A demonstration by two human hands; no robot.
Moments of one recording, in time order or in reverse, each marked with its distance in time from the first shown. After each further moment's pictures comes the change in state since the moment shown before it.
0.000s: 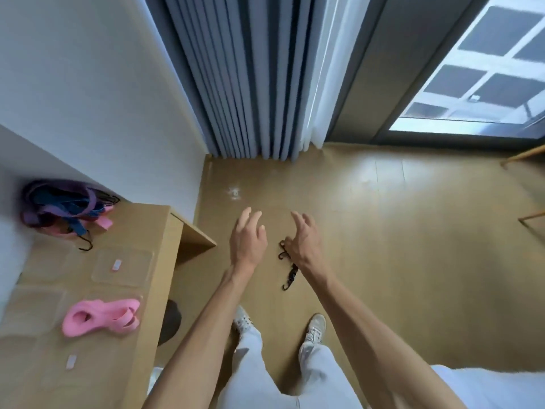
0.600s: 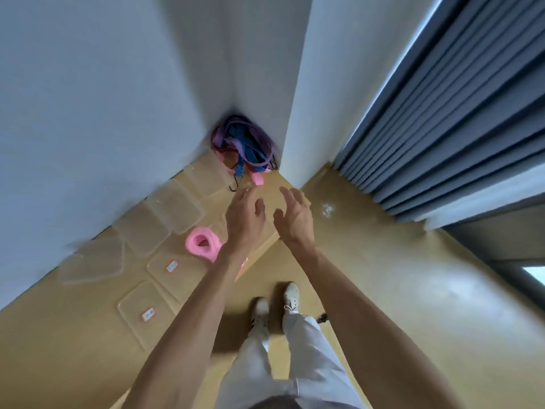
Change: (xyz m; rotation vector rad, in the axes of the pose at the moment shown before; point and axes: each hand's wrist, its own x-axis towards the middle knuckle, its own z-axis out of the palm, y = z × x) left_hand -0.022 -0.246 -0.235 -0.107 0.589 -0.377; right_hand -0.015 -0.323 0.199 -0.074 -0.244 -0.699
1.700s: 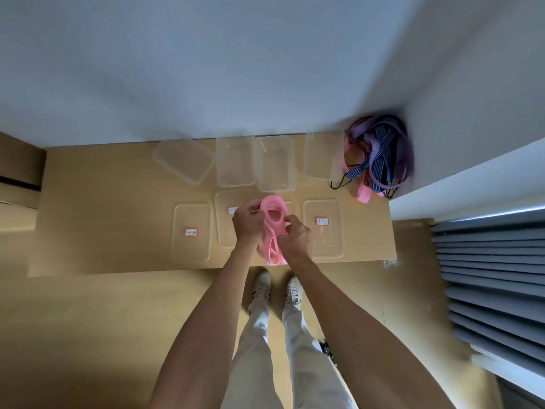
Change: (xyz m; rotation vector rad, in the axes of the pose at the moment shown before) left_hand -0.065 -0.146 -0.008 -0.550 0.521 -1.081; right_hand -0.004 -0.022 0.170 -0.081 -0.638 -0.067
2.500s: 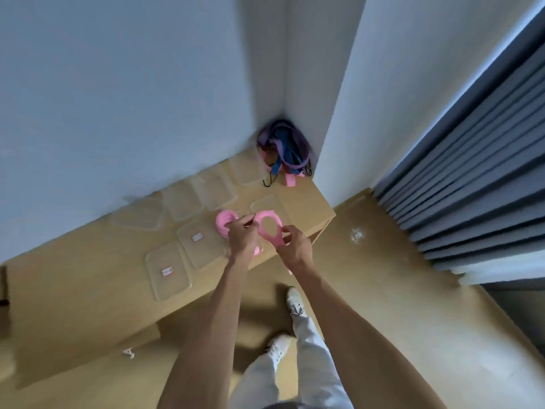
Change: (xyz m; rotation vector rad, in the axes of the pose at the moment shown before) left_hand -0.130 0.034 0.013 0.136 -0.322 0.221; right_hand -0.136 0.056 -0.077 0.346 0.280 0.105
